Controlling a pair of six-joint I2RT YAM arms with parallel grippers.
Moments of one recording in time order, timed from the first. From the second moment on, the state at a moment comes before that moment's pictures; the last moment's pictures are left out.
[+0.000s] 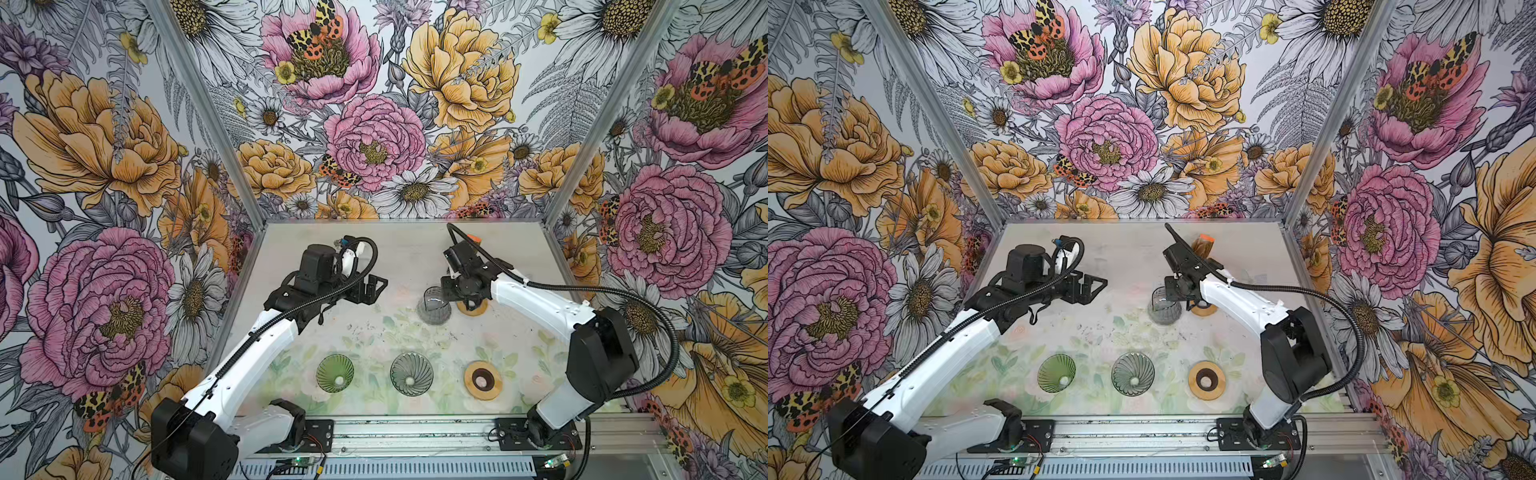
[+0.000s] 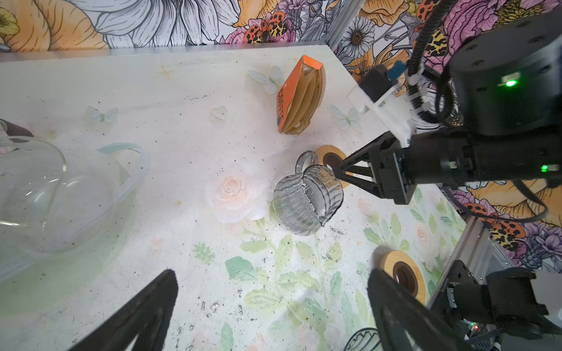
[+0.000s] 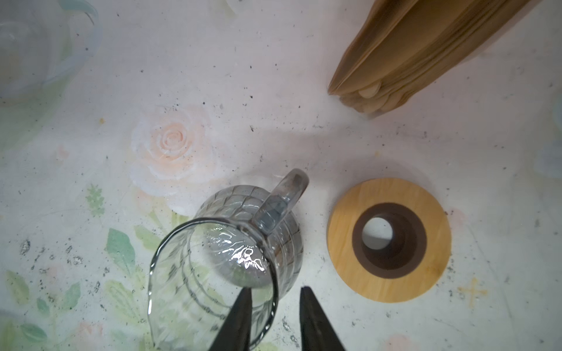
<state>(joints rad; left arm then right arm) -0.40 1.15 1.01 -0.44 0.35 -0.20 0.53 1.59 1.25 -0.74 0.07 0.40</state>
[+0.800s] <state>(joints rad) -0.80 1.33 1.11 -0.44 0.00 -0.54 0.11 1.26 0.83 -0.52 -0.34 0.44</state>
